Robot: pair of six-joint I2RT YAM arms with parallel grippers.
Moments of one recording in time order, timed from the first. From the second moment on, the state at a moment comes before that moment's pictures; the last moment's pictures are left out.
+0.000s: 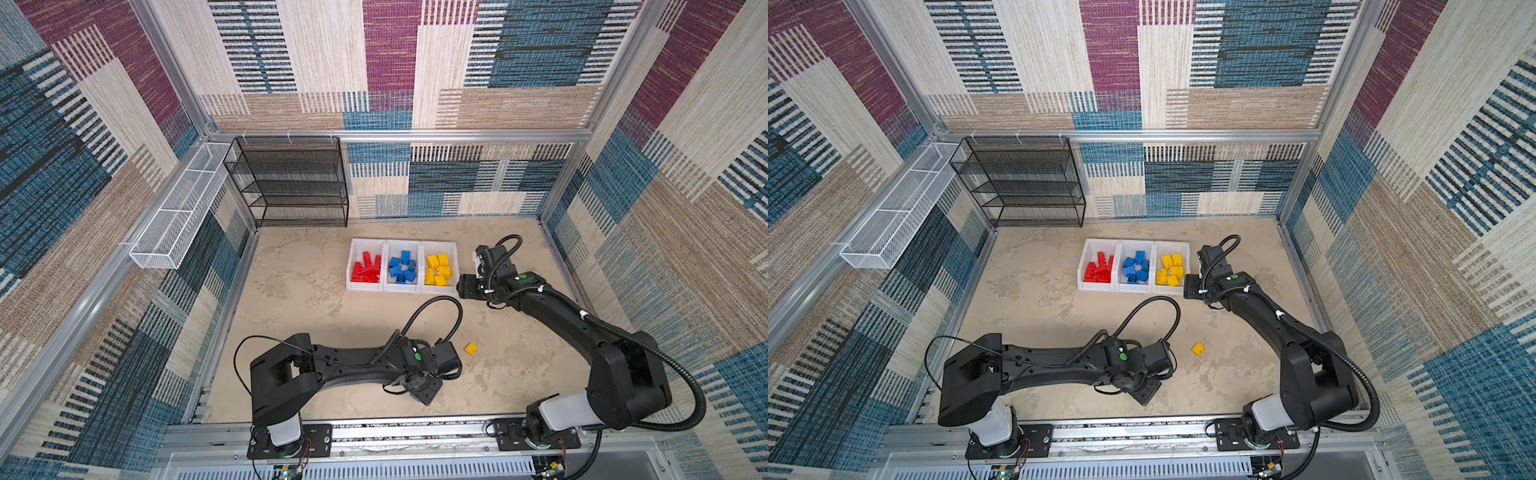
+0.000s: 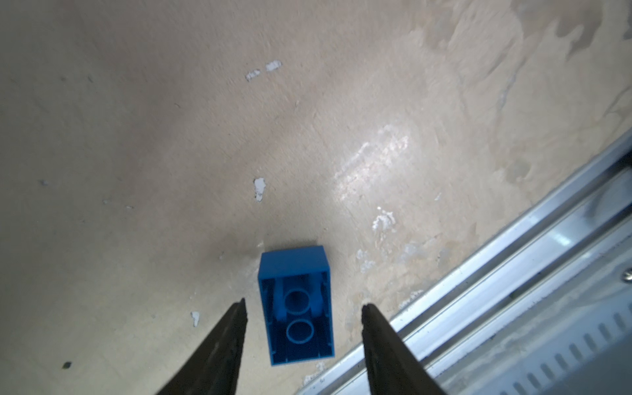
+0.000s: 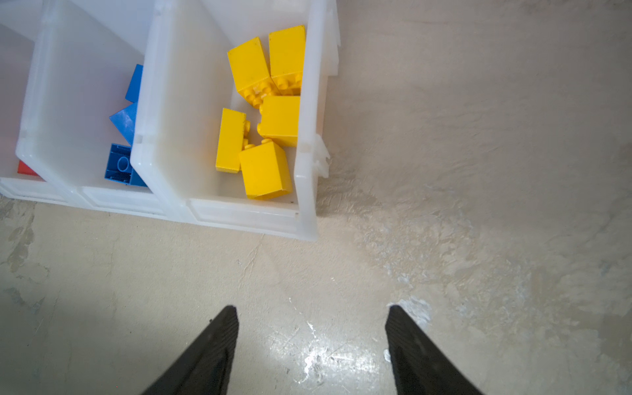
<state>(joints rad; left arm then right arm) -1.27 1.74 1.14 -0.74 -0.05 -0.55 0.32 1.44 1.01 -0.51 -0.02 0.37</state>
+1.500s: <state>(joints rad) -0.71 1.98 1.76 -0.77 -0.11 -0.23 0.31 1.39 1.01 -0.52 -0.04 0.38</state>
